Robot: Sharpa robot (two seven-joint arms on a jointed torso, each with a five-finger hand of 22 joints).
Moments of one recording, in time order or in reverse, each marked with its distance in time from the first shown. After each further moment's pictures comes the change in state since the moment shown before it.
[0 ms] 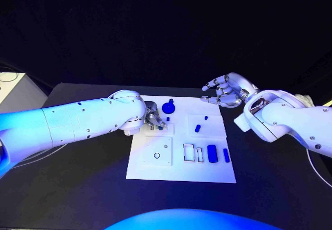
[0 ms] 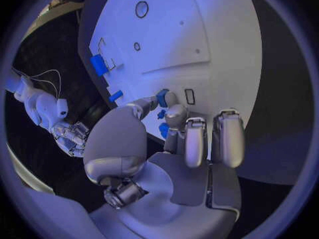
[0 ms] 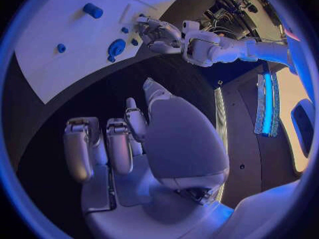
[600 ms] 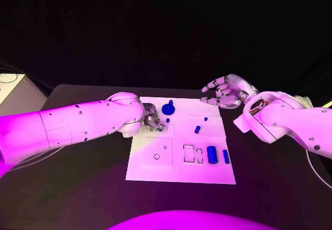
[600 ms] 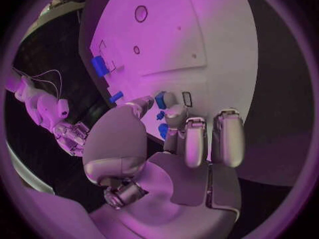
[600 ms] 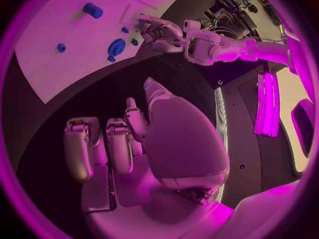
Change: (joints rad) left arm -0.004 -0.020 0.003 0.019 0.000 -0.001 0.001; left_hand 0.017 -0.017 -0.084 0.084 -0.102 0.007 0.007 0.000 0.005 0.000 0.000 0.004 0.001 0.000 0.000 0.000 0.001 0.000 0.000 0.000 -0.004 0.000; right arm -0.001 0.001 0.000 -0.003 0.002 0.000 0.001; right_hand -0.004 -0.004 0.000 0.000 0.000 0.000 0.000 0.000 -0.001 0.000 0.000 -0.004 0.000 0.000 0.000 0.000 0.001 0.000 0.000 0.000 0.000 0.000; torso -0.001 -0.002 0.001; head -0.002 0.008
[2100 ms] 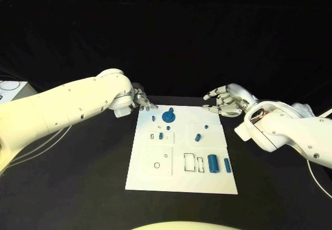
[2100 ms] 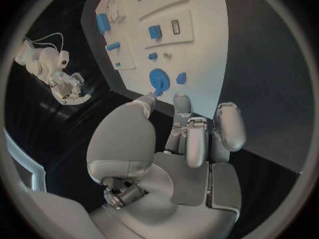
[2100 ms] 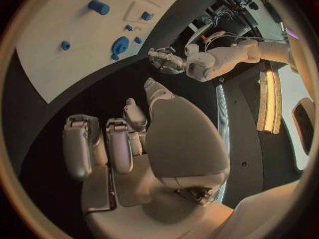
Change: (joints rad) left arm 0.073 0.029 0.144 -0.224 0.068 0.093 0.002; left_hand 0.122 0.078 -0.134 0.004 -0.152 -0.135 0.073 -0.101 -0.053 -0.208 0.072 -0.138 -0.233 -0.002 0.049 0.003 0.000 0.000 -0.102 0.048 -0.082 -0.111; right arm -0.005 0.008 0.000 -0.029 0.032 -0.009 0.031; right_hand -0.013 -0.003 0.014 -0.005 0.006 -0.009 -0.002 0.008 -0.003 -0.089 -0.002 -0.095 -0.095 0.000 0.000 -0.033 -0.001 0.000 0.000 0.000 -0.057 0.000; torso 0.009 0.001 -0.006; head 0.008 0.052
